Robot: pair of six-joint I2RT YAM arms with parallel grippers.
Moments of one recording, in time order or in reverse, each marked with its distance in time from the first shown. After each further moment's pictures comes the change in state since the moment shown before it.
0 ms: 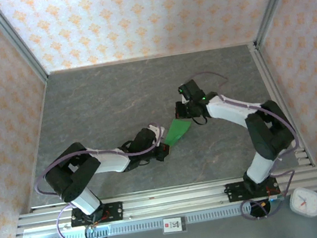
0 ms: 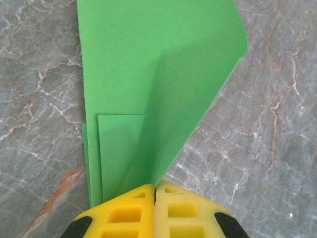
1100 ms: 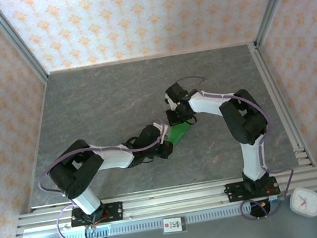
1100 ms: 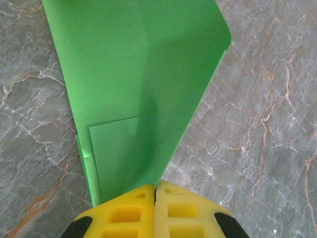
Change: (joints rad) left arm -0.013 0.043 0.093 -0.083 0.008 -0.032; right arm 0.047 0.321 0.238 -0.170 -0.061 -0.241
